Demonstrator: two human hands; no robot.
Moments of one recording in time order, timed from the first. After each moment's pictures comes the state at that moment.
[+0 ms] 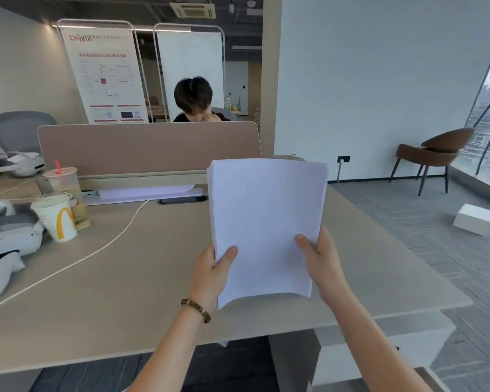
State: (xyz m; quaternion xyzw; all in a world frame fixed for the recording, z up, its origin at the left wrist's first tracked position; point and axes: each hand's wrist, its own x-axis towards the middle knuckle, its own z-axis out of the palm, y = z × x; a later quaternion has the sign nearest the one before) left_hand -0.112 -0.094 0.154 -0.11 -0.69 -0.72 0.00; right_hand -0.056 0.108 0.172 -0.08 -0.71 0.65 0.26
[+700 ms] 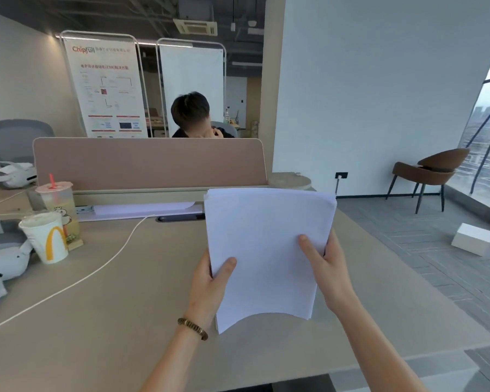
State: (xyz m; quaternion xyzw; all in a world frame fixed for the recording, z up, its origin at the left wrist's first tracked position) left_hand -0.158 -0.105 0.159 -0.13 -0.66 -0.74 0.03; right_hand -0.094 0.104 0.199 -0.04 -0.70 0.65 0.30
